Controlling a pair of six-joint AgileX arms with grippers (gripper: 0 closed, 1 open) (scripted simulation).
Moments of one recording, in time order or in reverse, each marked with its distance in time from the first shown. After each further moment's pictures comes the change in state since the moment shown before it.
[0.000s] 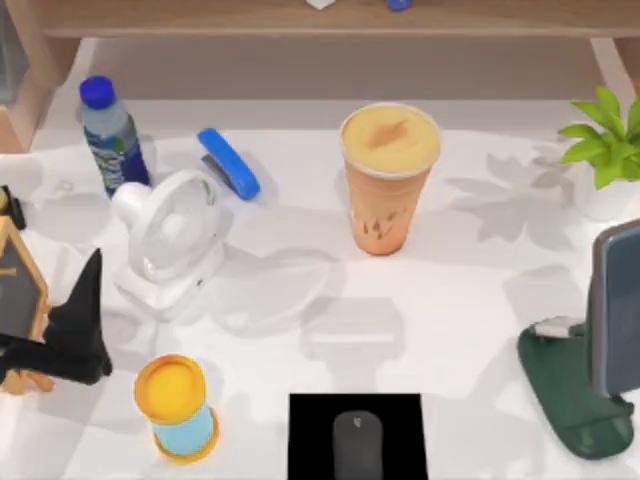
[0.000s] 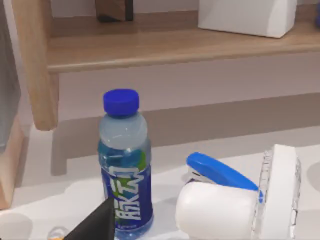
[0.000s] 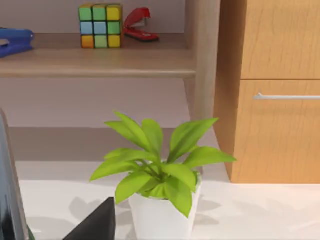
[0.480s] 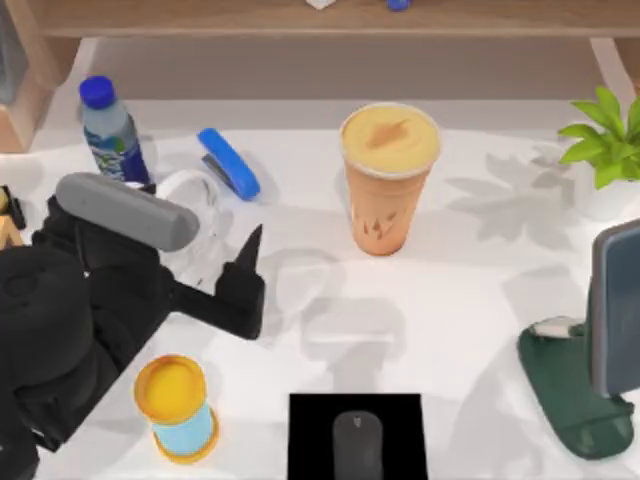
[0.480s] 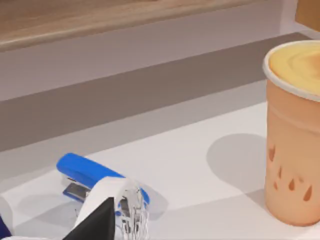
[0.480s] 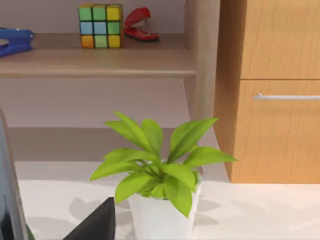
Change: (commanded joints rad) left arm -0.386 0.750 0.224 0.381 -0.207 -0.007; right arm 0.000 0.000 0.000 0.000 0.000 0.000
